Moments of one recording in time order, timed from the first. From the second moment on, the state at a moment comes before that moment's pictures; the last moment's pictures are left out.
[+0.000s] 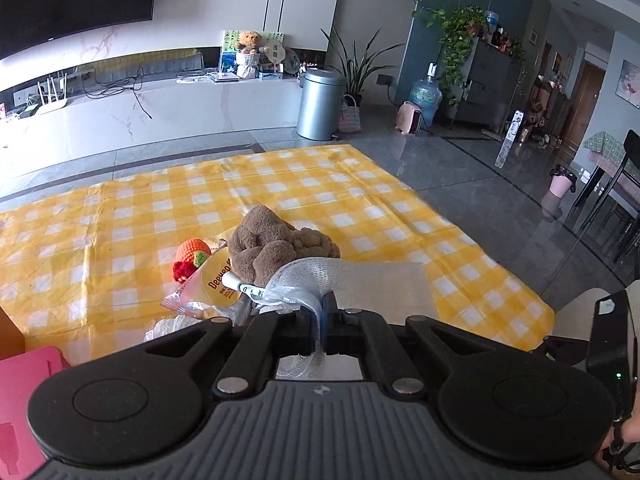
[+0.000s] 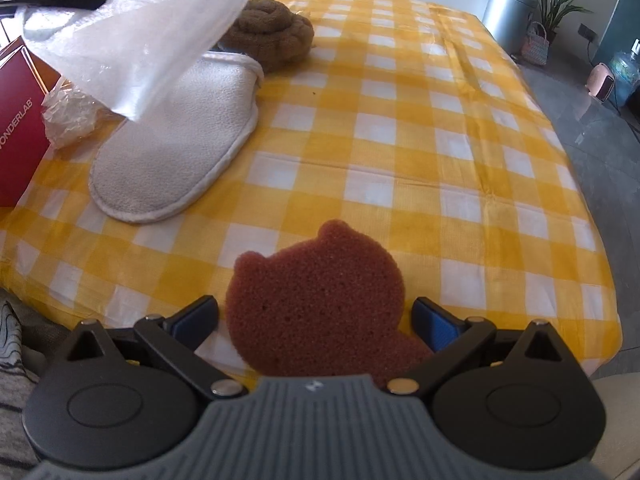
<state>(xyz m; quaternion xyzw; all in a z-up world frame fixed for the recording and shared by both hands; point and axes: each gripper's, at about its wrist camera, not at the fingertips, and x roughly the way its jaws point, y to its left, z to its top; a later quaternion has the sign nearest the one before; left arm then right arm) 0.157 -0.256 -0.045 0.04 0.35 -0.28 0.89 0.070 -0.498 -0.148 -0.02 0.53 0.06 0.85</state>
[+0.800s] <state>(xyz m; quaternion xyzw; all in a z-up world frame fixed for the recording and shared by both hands) 0.113 -0.076 0.056 -0.08 0.20 -0.17 0.96 0.078 -0.457 -0.037 0.12 0.45 0.07 0.88</state>
